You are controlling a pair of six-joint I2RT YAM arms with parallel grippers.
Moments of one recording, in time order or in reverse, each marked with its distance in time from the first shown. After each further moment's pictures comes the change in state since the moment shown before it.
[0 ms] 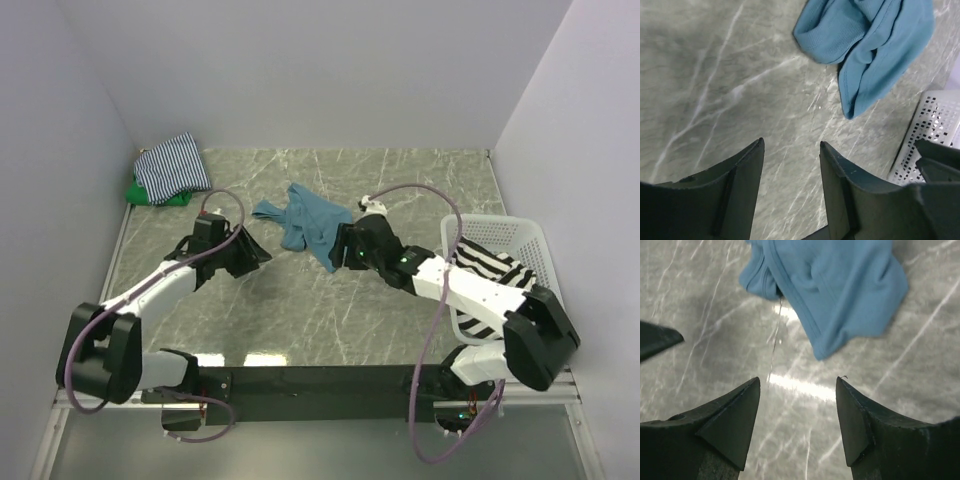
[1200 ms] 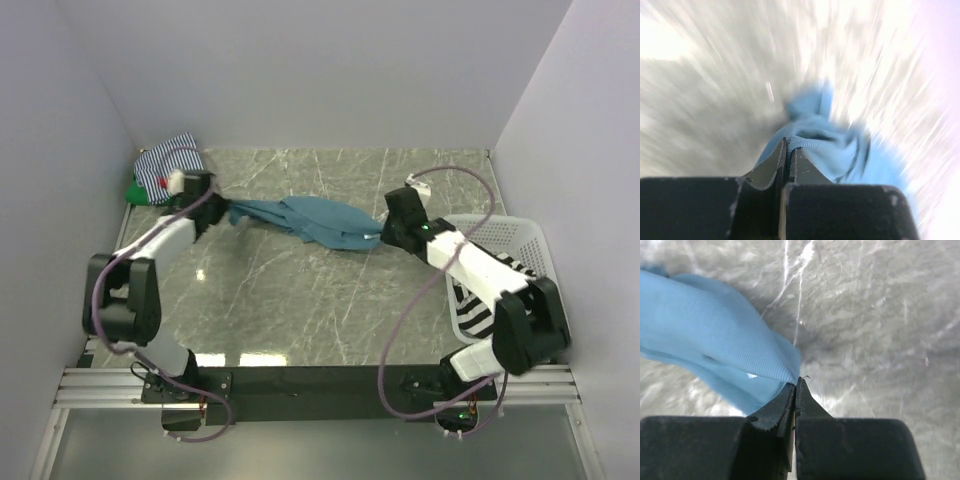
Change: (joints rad) left arm 0.072 0.381 0.357 0.063 -0.417 -0.165; right arm -0.269 0.175 0.187 -0.216 0.151 -0.031
